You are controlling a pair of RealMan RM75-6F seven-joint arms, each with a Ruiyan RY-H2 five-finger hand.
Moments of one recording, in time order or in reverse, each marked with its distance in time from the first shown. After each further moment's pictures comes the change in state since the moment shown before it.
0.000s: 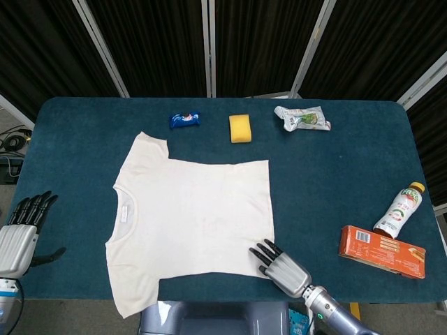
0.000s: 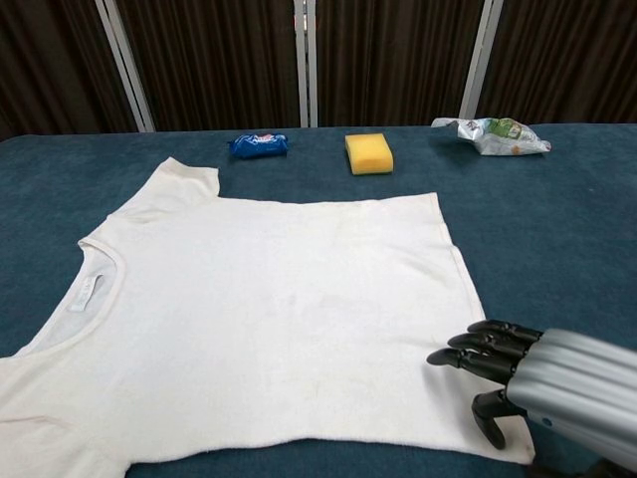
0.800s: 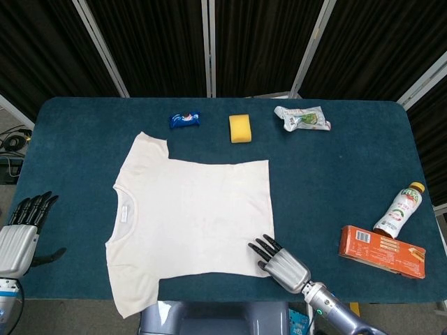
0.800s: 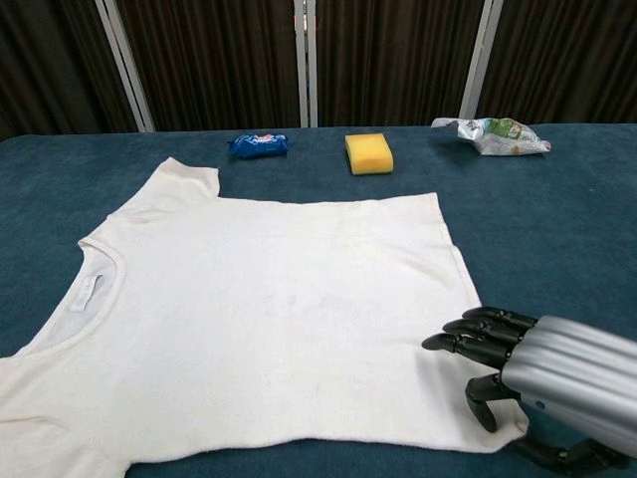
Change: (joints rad) left arm -0.001 -0.002 0.001 0.000 -0.001 -0.003 0.005; right arm 0.021 -0.036 -0.011 0.072 -0.008 0.062 0.066
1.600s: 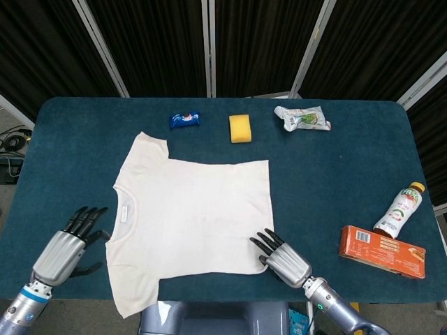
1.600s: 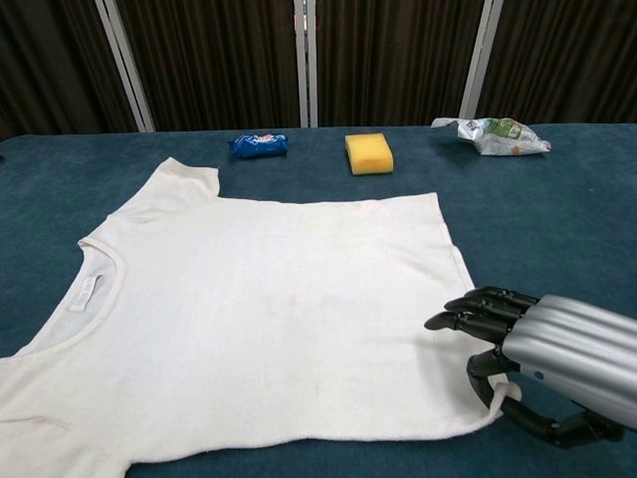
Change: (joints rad) left arm -0.090 -0.133 0.078 0.200 0.337 -0.055 -0.121; right arm 0.016 0.002 0.009 0.004 0.024 0.032 0.064
